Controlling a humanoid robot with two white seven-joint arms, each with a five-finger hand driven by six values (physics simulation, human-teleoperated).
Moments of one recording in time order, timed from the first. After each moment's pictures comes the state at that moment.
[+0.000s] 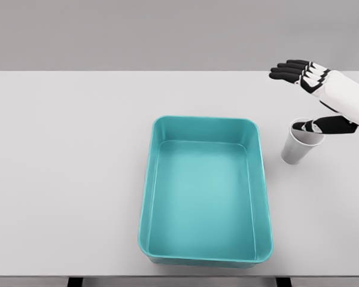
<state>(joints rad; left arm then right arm) -0.04 0.00 -0.13 -0.09 0.16 0.01 -0.10 -0.24 -0.97 0.25 -1.76 0.08 -0.61 0.16</state>
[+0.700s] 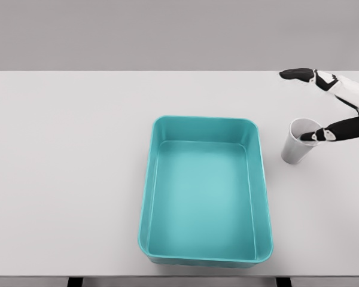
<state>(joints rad) -0.04 0.00 -0.13 -0.09 0.16 0.01 -0.10 -0.21 -0.90 0.10 -1.72 -0.35 -0.54 0.59</state>
